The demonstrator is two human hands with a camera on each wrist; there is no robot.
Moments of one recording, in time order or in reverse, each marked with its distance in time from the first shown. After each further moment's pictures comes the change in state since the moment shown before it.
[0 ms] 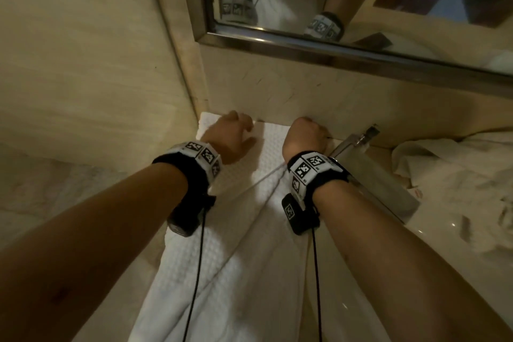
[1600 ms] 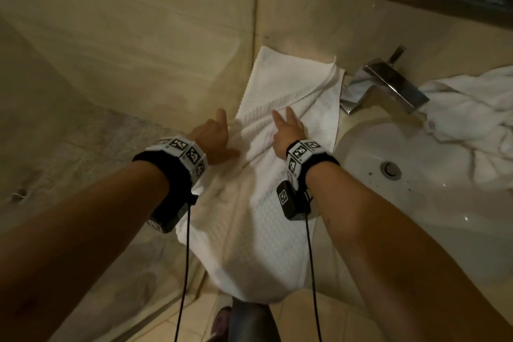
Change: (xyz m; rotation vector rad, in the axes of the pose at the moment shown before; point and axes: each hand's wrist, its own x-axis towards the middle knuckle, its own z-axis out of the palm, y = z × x) left_hand -0.280 -0.027 0.037 0.017 -0.060 -0.296; right_hand -0.210 0.002 0.076 0.084 -0.342 -0.380
